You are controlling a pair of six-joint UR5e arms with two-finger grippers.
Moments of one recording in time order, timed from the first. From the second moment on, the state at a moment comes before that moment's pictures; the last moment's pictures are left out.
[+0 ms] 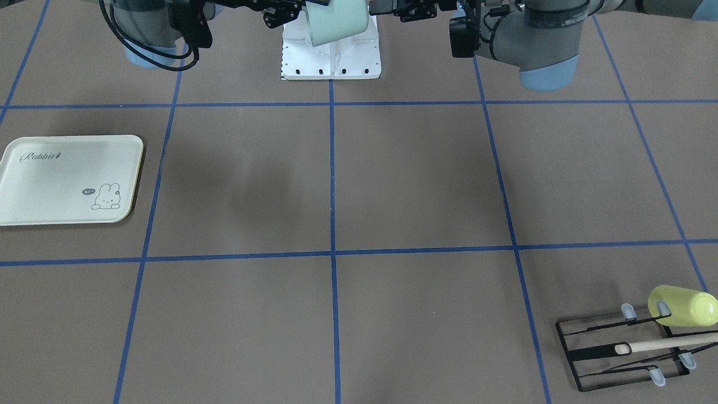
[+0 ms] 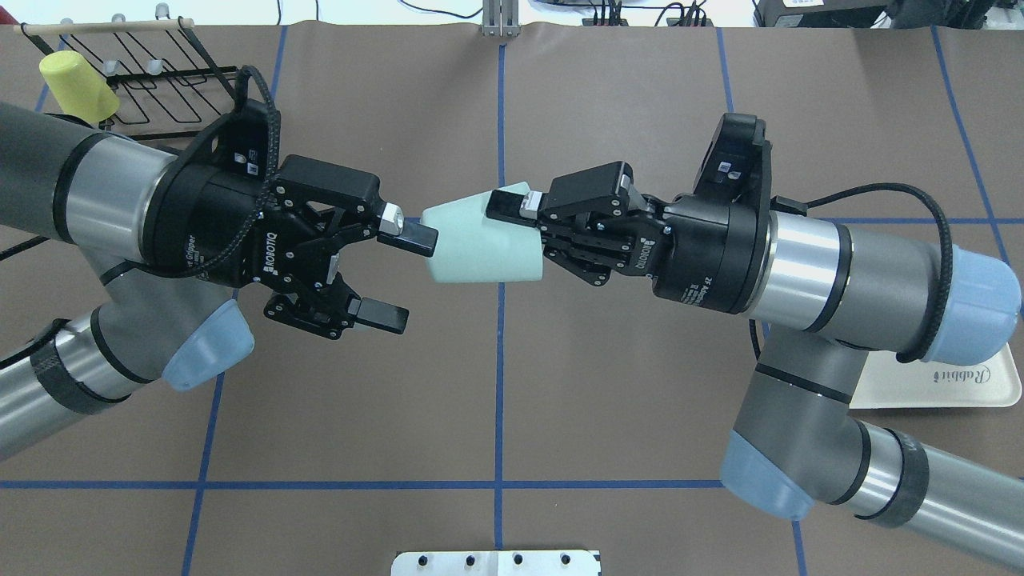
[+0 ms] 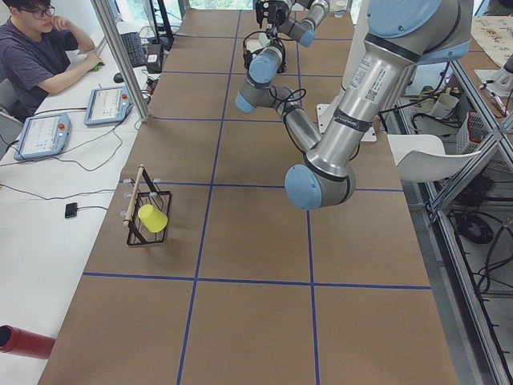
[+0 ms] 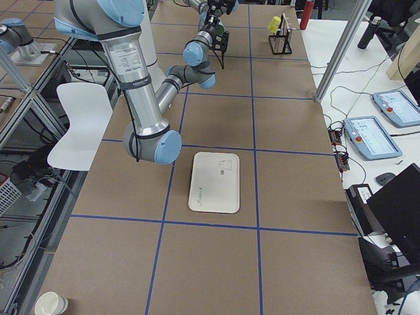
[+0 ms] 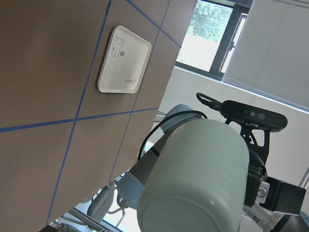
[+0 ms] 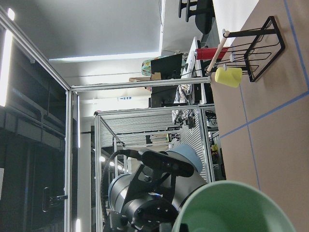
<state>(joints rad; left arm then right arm) -0.74 -2.11 -1.79 -3.13 -2.37 -2.37 0.55 -1.16 1.92 -0.10 1.71 1.99</state>
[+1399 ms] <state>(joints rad) -0.96 -1.75 -1.78 -2.72 -2.35 -1.46 0.93 -1.30 2.07 -1.25 2.01 1.32</state>
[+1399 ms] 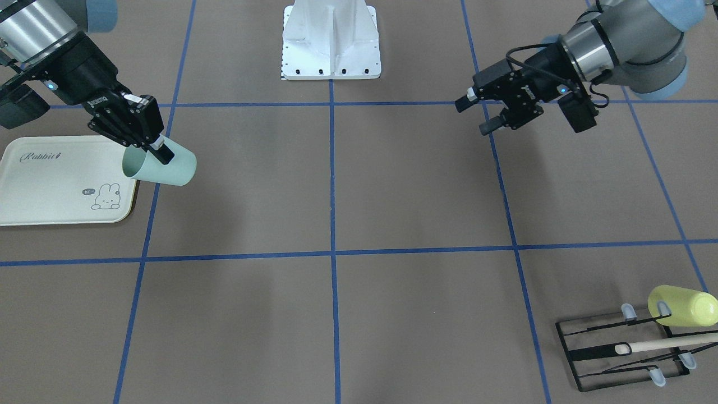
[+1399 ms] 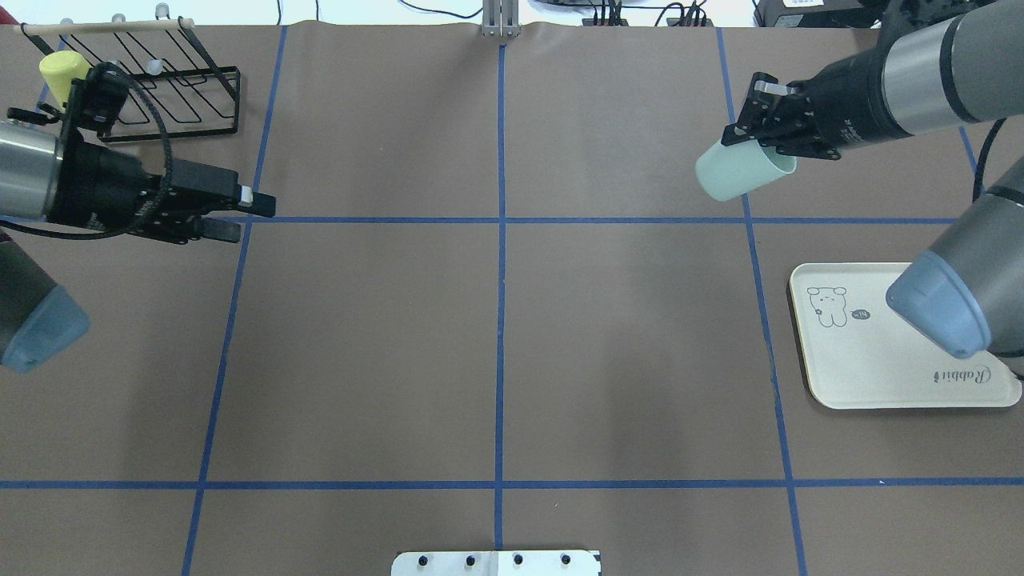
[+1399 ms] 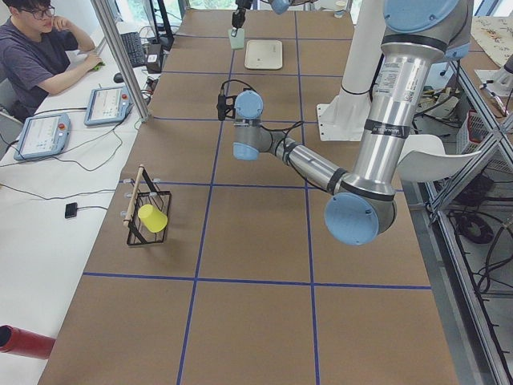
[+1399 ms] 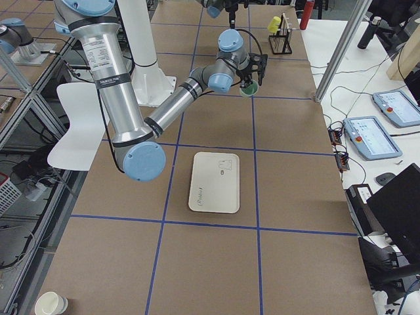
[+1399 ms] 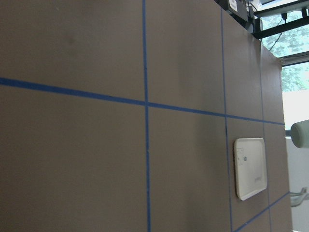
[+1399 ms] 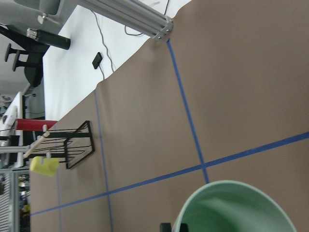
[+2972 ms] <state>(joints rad) -1.43 -1.52 -1.79 -1.59 -2.32 0.11 0.85 -1.58 2.26 -1.62 1.86 0.71</state>
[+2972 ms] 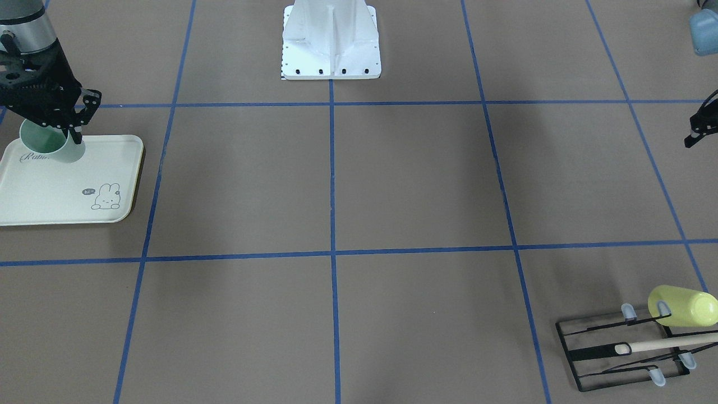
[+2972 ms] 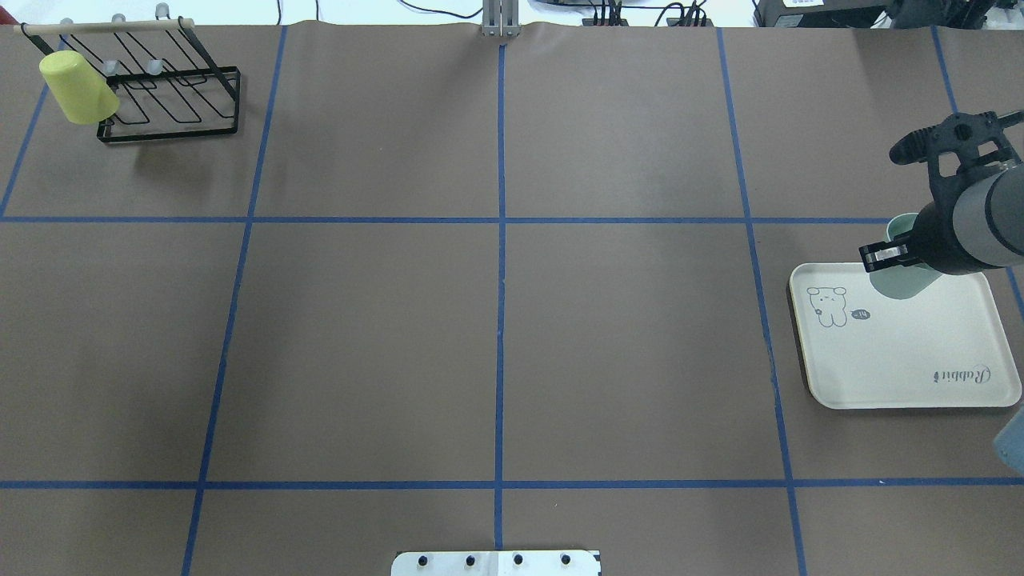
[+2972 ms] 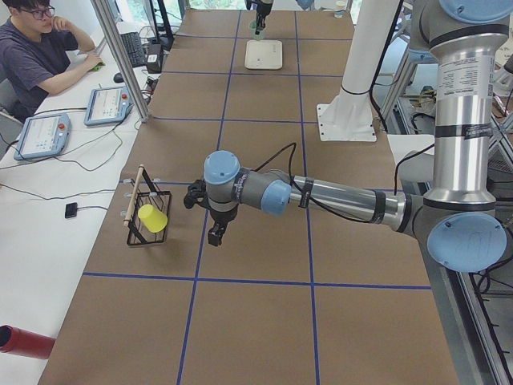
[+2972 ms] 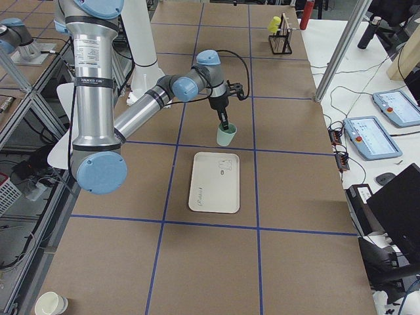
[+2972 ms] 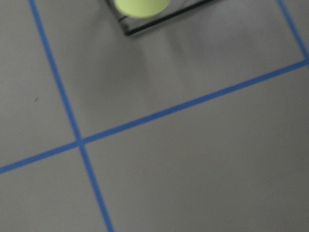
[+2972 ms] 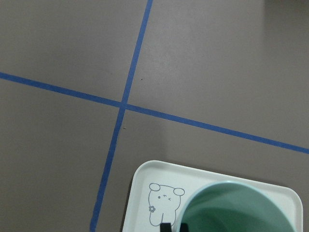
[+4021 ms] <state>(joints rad) -1.51 -1.52 -1.76 -1.42 -2.25 0.26 0.78 -1.91 2.17 -1.03 1.79 0.87</state>
